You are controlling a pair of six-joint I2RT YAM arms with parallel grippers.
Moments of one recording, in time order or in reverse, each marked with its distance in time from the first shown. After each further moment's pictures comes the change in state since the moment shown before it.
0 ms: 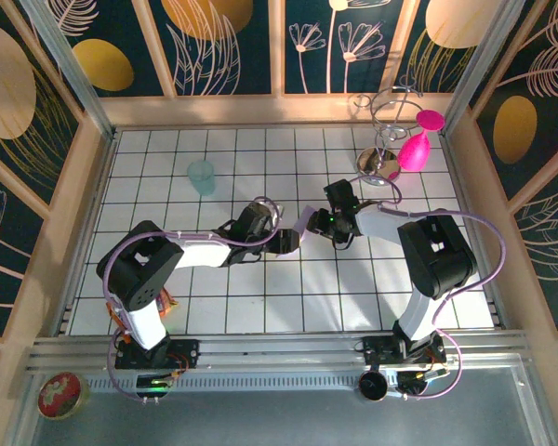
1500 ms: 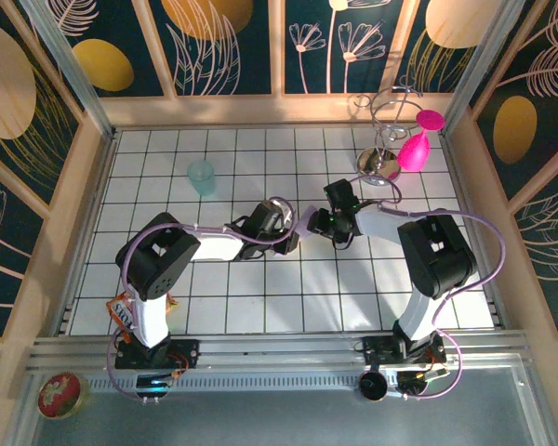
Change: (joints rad) left arm -0.018 0.130 0.119 -0.082 -0.085 0.213; right arm -0.001 0.000 0.005 -0.007 -0.001 0.002
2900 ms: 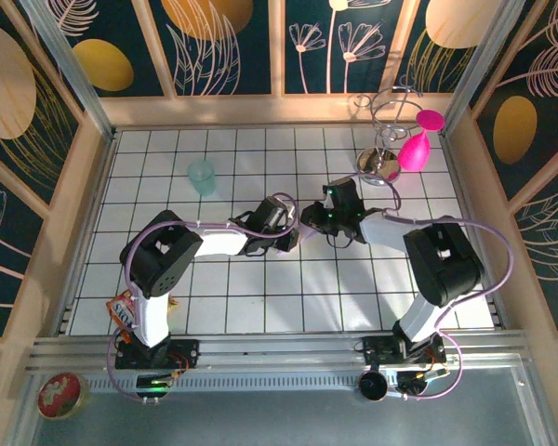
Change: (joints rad) left arm 0.000 0.027 0.077 -0.105 0.003 -0.034; right arm 0.002 -0.068 -0.088 0.317 -0.195 0.031
